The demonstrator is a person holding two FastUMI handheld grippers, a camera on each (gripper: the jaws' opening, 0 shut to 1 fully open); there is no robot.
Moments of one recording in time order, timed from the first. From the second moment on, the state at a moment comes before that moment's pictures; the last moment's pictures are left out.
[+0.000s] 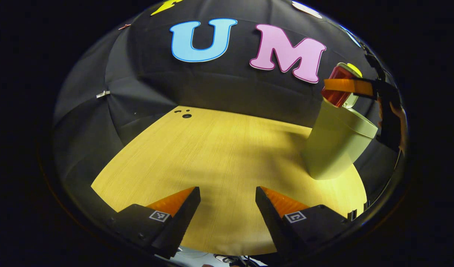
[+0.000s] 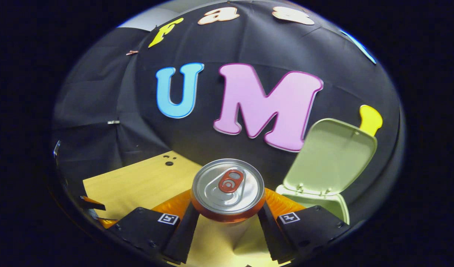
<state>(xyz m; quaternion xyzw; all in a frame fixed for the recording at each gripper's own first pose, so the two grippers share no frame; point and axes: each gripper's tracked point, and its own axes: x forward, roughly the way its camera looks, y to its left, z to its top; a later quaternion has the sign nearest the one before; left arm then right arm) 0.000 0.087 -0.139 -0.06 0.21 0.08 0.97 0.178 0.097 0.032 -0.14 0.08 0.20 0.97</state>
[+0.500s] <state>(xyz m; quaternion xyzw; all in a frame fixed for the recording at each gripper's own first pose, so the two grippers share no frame) 0.005 0.082 -0.138 -0.07 0.20 0.07 0.98 0.202 -0.036 0.048 -0.13 0.08 0.07 0.99</state>
